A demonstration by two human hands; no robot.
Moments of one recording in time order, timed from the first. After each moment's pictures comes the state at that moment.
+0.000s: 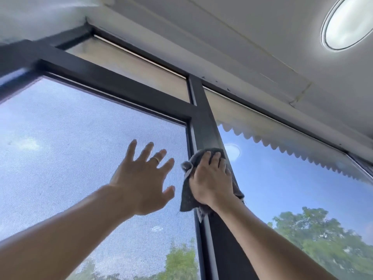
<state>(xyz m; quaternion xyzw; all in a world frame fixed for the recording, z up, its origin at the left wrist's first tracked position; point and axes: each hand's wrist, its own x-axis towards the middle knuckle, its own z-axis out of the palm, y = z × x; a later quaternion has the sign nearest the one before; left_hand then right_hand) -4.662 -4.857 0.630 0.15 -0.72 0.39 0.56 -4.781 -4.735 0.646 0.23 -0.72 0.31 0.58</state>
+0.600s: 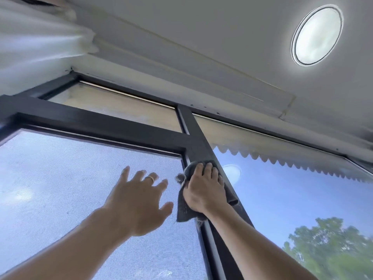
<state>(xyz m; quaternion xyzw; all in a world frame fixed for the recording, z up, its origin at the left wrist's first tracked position) -4.658 -4.855 0.692 0.14 -0.70 0.40 0.57 -4.783 -4.743 0.719 0.25 -0.68 0.37 0.59</state>
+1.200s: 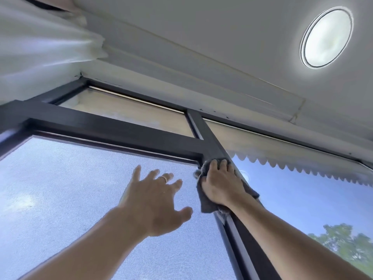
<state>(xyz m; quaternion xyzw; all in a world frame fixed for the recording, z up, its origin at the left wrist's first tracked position) -4.651 -4.873 0.725 0.12 -0.71 0.38 0.58 -4.788 -4.742 0.771 0.23 -0.69 0.35 0.59</state>
